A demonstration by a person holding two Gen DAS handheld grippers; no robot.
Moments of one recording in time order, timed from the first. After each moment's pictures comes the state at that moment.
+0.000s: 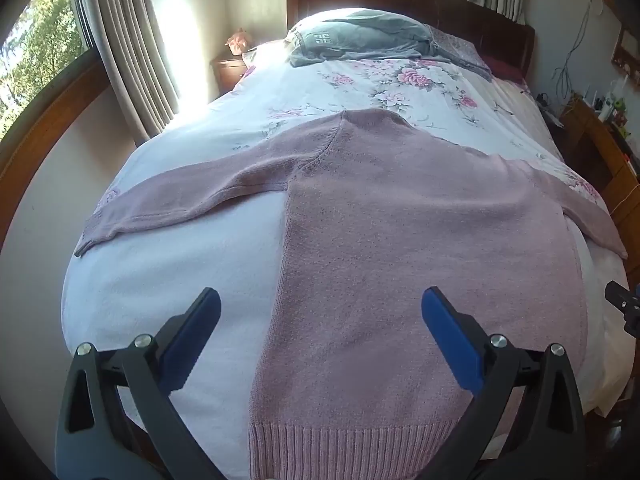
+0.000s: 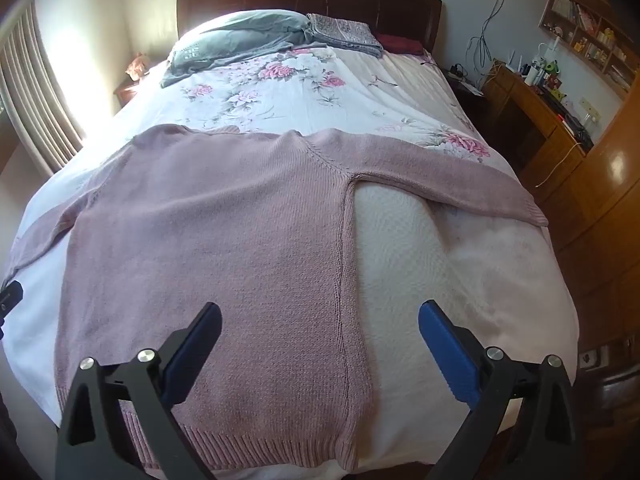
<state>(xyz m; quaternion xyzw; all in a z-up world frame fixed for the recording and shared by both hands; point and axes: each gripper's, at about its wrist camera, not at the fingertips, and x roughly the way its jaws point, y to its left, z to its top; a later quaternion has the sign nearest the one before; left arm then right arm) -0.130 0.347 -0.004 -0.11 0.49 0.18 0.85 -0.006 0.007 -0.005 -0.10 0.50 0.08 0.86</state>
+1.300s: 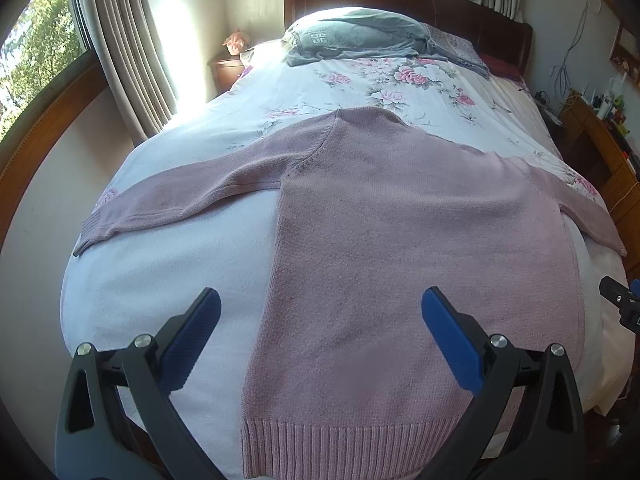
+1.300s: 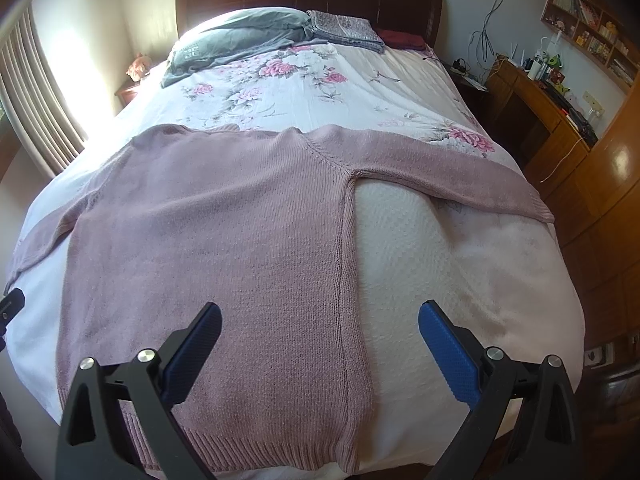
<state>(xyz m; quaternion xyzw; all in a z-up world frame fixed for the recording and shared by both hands) -0.129 0.337 -0.004 -0.11 0.49 0.18 0.85 0.000 0.002 -0.010 -0.09 0.51 0.08 0.85</state>
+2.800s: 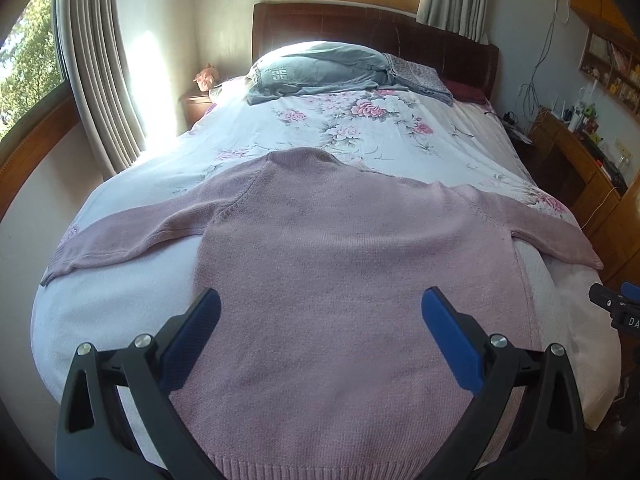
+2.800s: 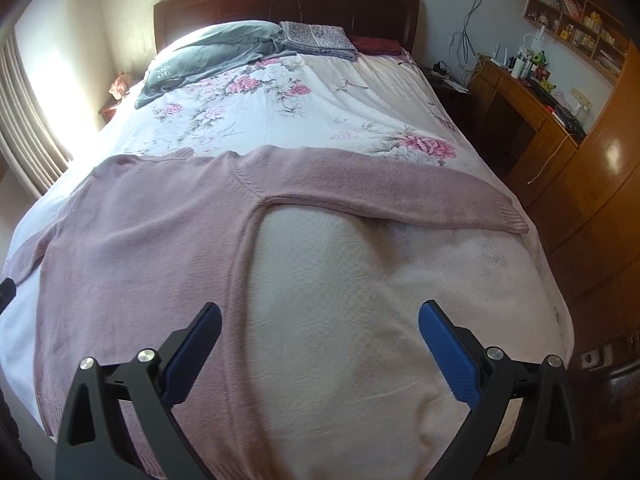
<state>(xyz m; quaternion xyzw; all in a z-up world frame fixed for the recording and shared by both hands) -0.070 0.248 0.003 -0.11 0.43 0.14 0.88 0.065 -0.108 -0.009 -0.07 0.50 0.06 0.86</state>
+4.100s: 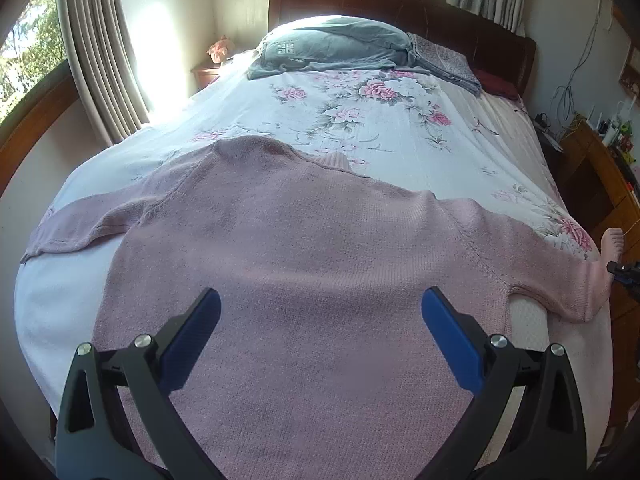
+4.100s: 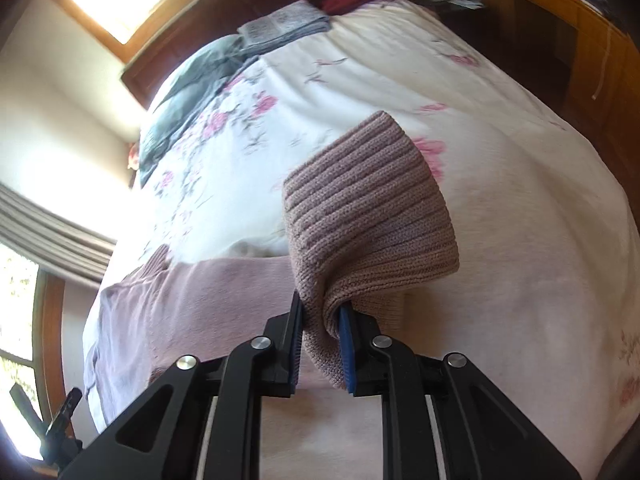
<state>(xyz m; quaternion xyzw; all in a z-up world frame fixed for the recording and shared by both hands) 0.044 0.198 -0.029 -0.15 0.47 0.20 0.85 0.318 -0.253 -0.068 0.13 0.56 0.18 0.80</state>
